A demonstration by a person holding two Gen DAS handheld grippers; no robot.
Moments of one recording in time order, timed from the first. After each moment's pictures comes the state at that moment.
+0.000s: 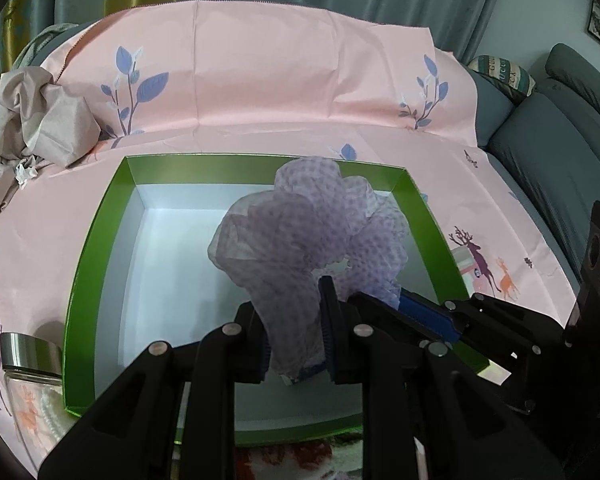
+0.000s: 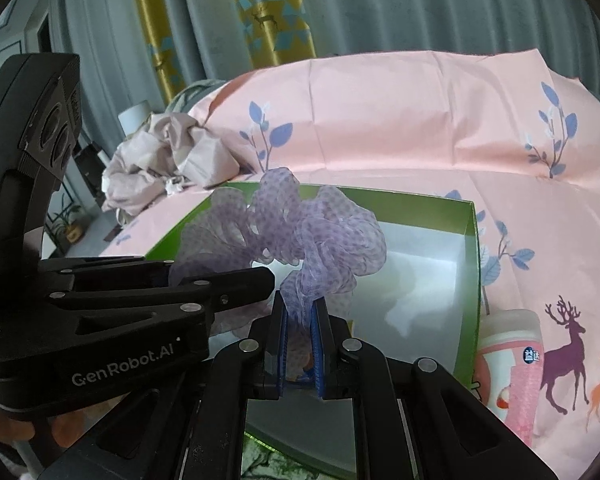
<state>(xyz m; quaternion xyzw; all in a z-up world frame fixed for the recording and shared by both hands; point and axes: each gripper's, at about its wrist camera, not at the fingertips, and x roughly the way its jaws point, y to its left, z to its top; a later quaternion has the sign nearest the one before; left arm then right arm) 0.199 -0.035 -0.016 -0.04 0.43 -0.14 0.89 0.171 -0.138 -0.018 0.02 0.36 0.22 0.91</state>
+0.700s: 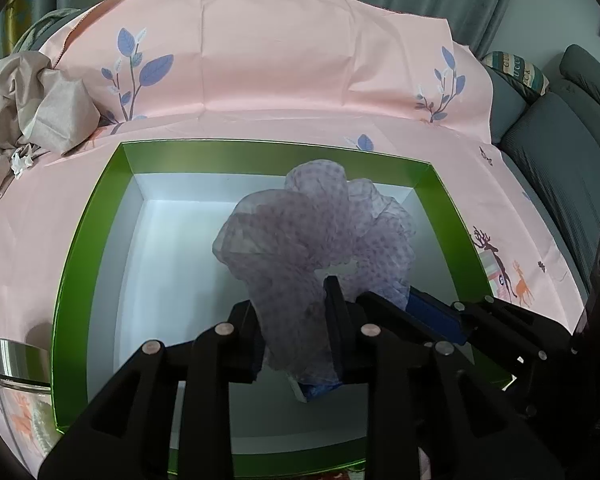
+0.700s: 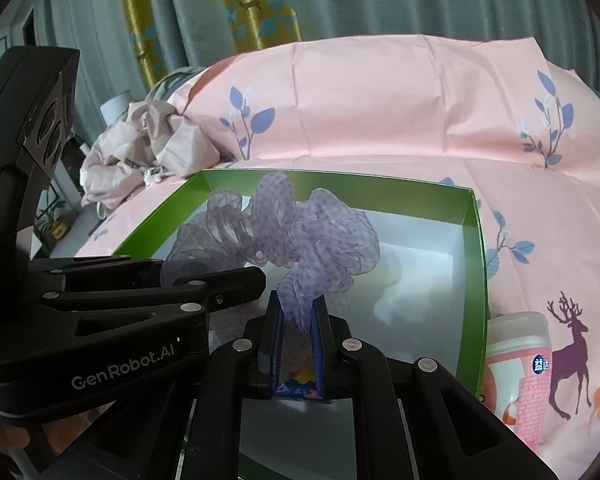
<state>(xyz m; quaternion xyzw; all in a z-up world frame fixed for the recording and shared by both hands) 0.215 -0.034 -0.028 -0.04 0.45 -0.13 0.88 0.186 -0.134 -0.028 0.02 0.38 0.19 0.90</state>
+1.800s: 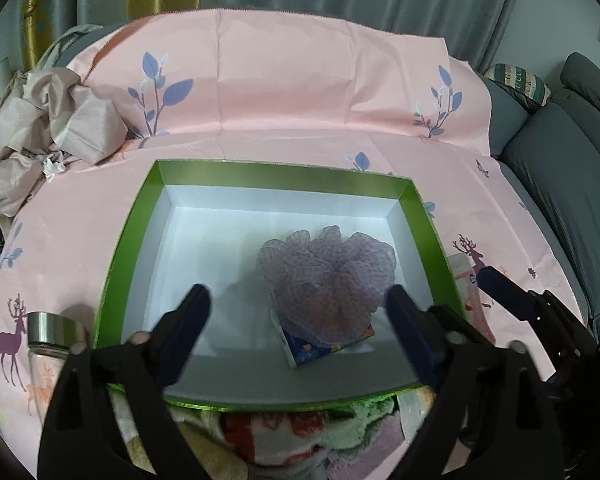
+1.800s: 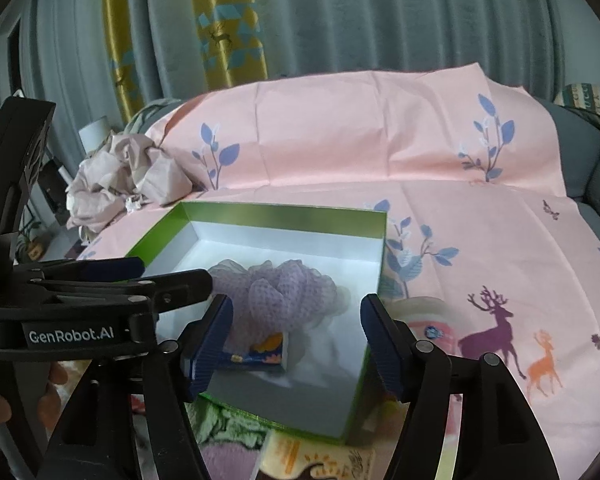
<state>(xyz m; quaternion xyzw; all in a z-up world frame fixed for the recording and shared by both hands) 0.179 -0.032 0.012 -0.04 0.43 -0.10 0.90 0.144 -0.173 0.021 0.02 0.35 0.13 0.93</state>
